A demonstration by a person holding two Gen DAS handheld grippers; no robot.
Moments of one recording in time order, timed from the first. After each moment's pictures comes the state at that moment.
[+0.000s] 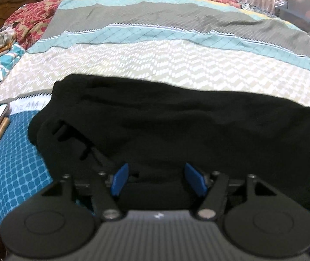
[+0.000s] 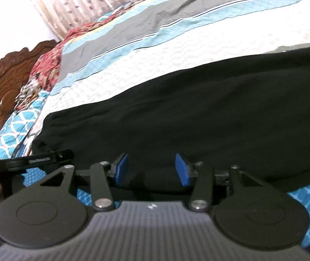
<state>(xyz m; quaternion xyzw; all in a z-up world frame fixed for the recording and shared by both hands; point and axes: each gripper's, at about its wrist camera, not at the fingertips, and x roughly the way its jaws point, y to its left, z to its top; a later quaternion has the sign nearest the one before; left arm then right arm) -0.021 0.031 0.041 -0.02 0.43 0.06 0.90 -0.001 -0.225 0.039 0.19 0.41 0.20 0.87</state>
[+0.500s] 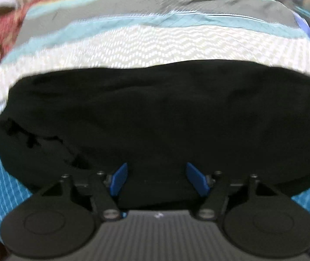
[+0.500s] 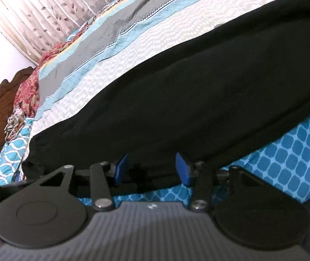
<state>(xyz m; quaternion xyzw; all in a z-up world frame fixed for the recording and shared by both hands) -0.024 -0.035 0.008 0.05 0.45 0.01 0.89 -0.013 -0.283 0.015 0.27 0.42 0.14 0.86</state>
